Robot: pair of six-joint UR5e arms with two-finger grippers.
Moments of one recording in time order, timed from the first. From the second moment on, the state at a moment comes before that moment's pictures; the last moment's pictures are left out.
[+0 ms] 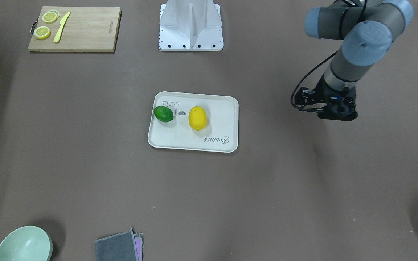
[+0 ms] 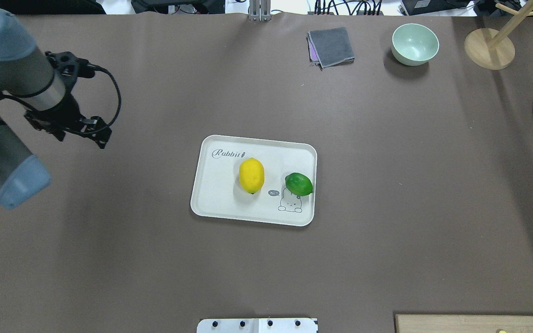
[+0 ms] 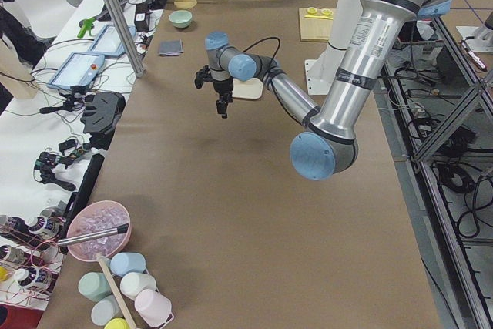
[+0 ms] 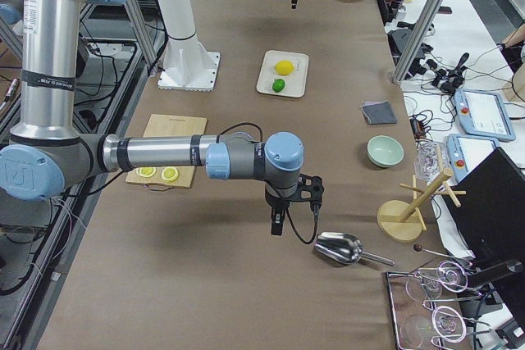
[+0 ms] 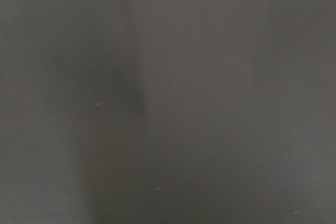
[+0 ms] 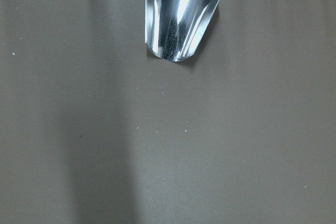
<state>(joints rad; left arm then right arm) -0.92 -1.88 -1.88 -1.39 -2.13 -0.60 1.54 -1.71 1.78 -1.61 2.30 0.11</state>
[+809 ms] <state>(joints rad) -1.28 -1.52 -1.75 -1.63 -2.31 -0.14 1.55 -1.71 1.78 -1.62 2.30 0.10</state>
